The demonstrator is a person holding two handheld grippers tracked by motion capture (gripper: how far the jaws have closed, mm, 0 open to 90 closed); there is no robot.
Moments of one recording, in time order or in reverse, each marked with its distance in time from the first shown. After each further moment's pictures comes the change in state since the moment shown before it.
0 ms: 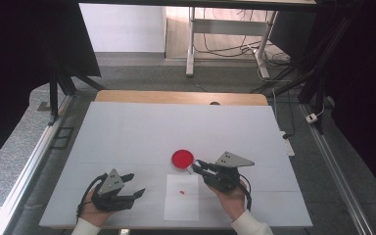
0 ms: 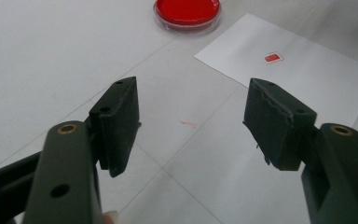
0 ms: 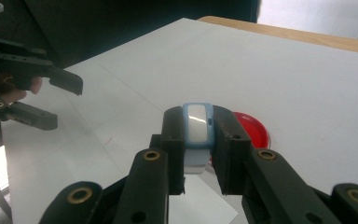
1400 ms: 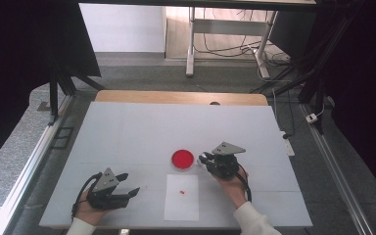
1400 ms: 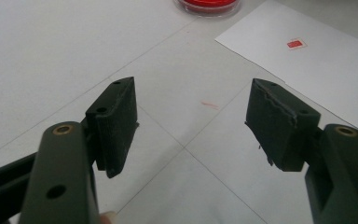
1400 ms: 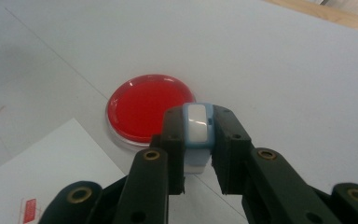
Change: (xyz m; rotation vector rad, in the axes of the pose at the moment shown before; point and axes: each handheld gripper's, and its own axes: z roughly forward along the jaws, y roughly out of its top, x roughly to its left) left arm 0.013 -0.010 -0.001 0.028 0.019 -0.041; right arm -0.044 -0.007 0.033 0.171 -0.166 -0.067
